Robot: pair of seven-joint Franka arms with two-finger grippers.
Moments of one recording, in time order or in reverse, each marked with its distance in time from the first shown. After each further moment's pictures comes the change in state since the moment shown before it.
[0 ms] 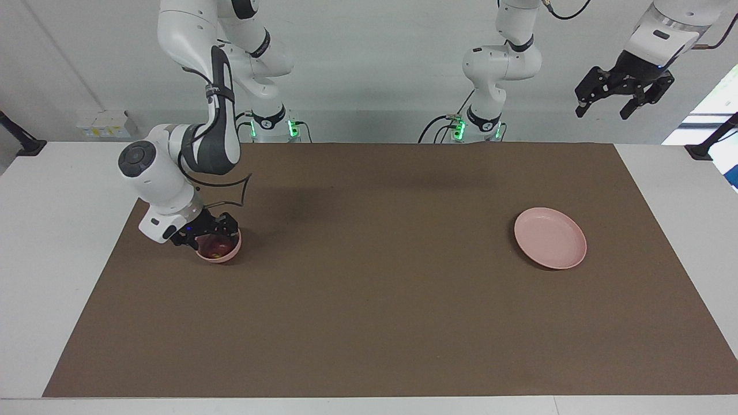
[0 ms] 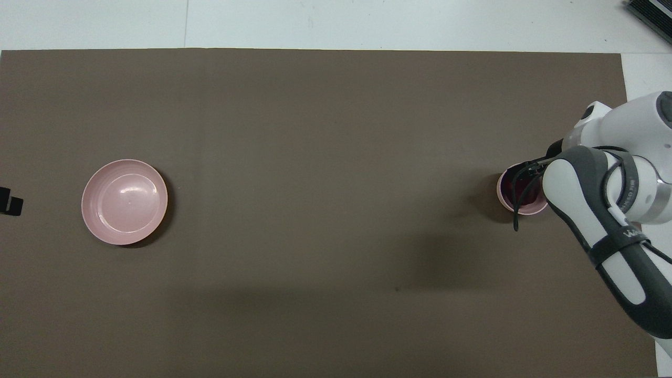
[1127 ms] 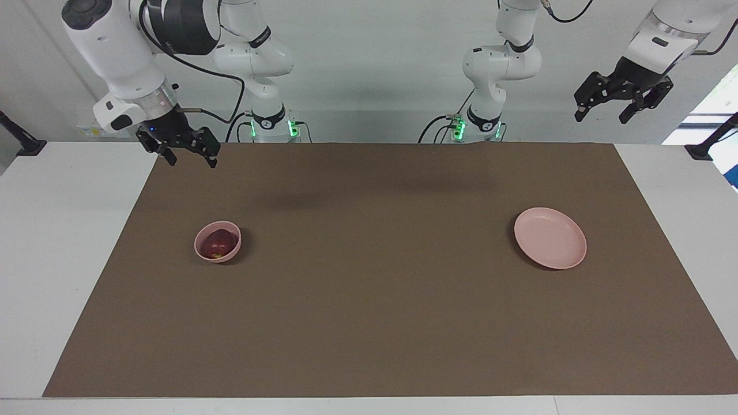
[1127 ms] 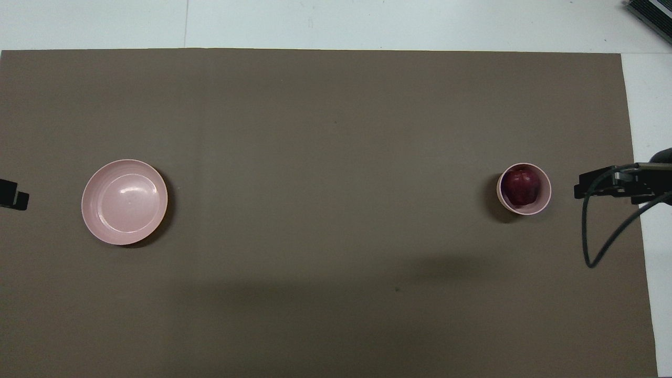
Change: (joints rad) left arm 0.013 0.027 -0.019 0.020 0.000 0.000 -0.001; right arm 0.010 -0.328 0.015 0.173 -0.084 -0.509 0.361
